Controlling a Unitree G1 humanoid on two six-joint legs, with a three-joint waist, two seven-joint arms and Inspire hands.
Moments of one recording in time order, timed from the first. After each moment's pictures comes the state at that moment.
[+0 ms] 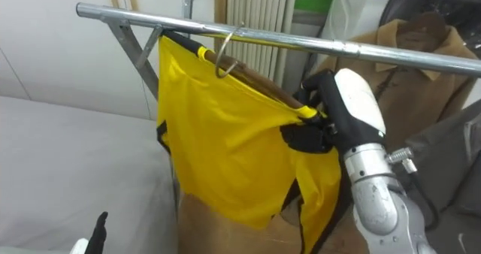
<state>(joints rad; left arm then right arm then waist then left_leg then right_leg) 0.11 0.19 -0.08 0.53 0.32 -0.08 0.31 -0.27 -0.35 0.03 0.03 -0.50 -0.03 -0.04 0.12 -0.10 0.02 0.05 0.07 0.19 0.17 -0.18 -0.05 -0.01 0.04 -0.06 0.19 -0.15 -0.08</state>
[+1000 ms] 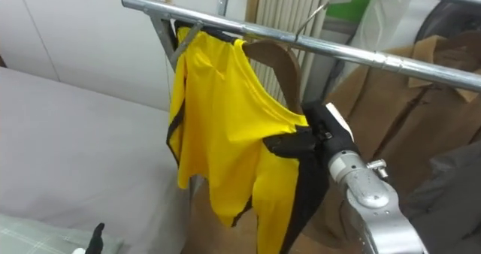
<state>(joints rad) 0.13 0.20 -0.08 0.53 0.32 -0.01 0.29 -0.45 -0.35 0.10 0.45 0.21 0.09 0.10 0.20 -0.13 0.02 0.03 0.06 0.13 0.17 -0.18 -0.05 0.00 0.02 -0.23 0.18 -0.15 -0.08</state>
